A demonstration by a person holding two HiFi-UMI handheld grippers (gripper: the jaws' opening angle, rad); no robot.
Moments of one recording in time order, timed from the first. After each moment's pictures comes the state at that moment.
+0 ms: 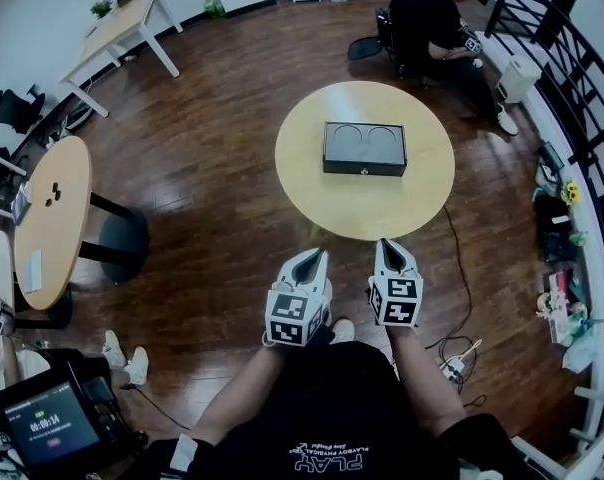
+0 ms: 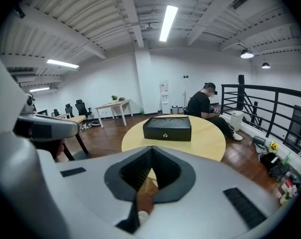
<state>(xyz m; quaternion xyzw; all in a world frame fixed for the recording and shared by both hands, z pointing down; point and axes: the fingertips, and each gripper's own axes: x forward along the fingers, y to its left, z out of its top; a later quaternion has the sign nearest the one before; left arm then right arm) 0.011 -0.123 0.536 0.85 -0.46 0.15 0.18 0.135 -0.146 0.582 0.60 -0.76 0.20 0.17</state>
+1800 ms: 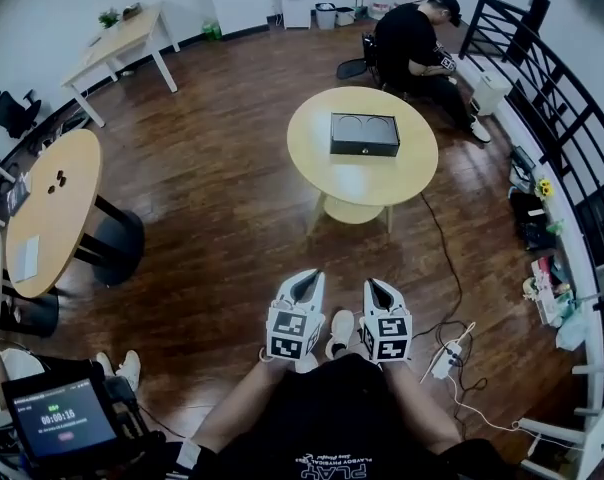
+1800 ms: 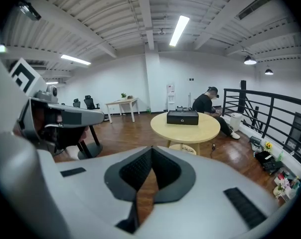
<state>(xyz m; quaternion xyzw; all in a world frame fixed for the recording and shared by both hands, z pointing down) -0.071 0.104 0.514 0.88 -0.44 0.14 0.16 0.034 0.125 0.557 0.58 -0.77 0.18 0.18</state>
